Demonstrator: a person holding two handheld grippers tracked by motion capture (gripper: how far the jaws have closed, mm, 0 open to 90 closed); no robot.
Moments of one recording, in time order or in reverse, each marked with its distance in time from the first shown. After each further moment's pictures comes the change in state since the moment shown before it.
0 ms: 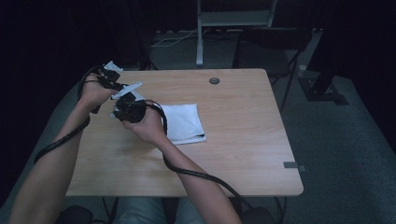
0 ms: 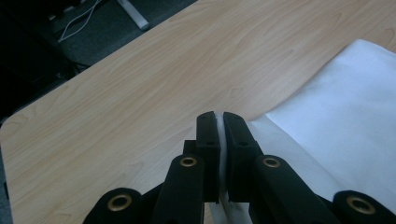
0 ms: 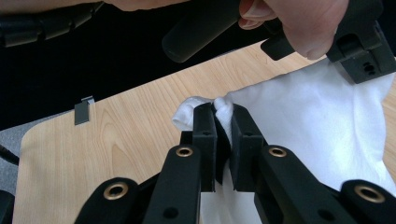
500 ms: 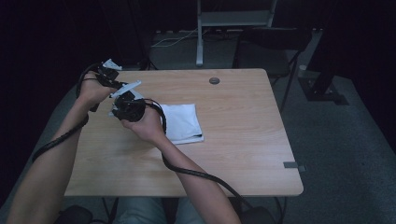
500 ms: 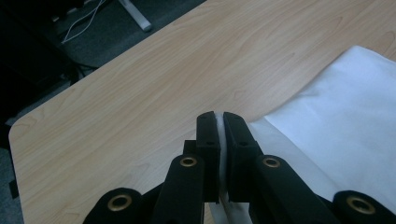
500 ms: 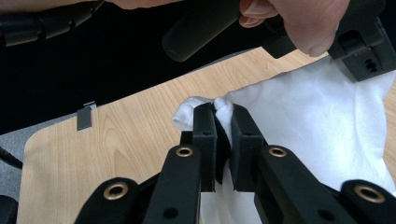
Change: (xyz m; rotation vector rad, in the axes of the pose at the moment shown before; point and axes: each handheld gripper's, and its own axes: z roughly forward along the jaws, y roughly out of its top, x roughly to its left) left arm 0.002 0.004 -0.005 0.001 0.006 0.003; right arm 0.001 0.004 -0.001 -0.010 0.003 0.002
